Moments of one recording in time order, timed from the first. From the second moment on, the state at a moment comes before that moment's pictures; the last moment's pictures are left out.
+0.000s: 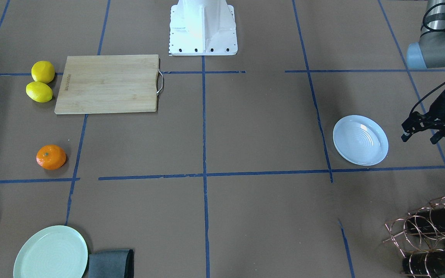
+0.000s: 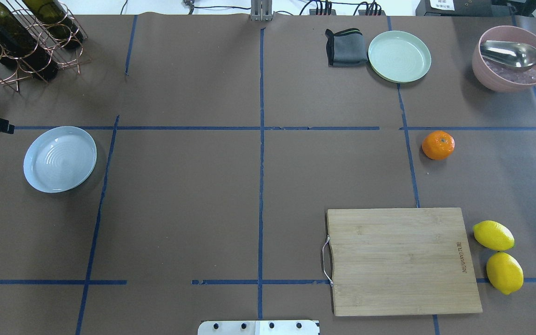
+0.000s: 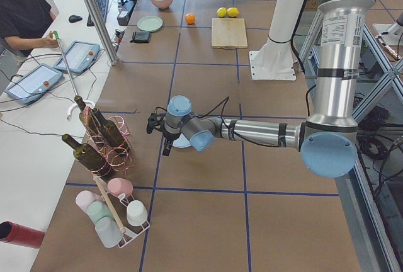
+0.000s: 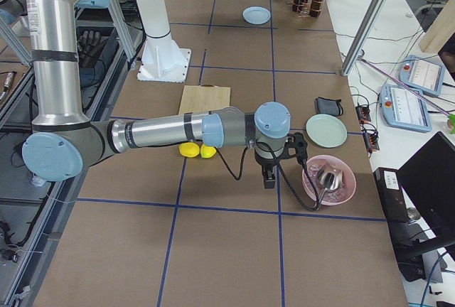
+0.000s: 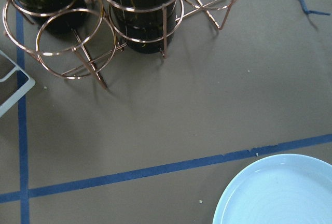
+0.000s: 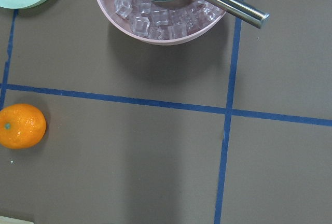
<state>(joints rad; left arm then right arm) -1.09 -1.59 -1.53 -2.32 -2.10 -0.72 1.59 -1.55 1.73 -1.65 2.45 -0.04</state>
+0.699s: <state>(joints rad) -0.98 -1.58 -1.50 -2.39 -2.02 -0.89 1.59 -1.55 1.75 -1.65 2.49 0.02</state>
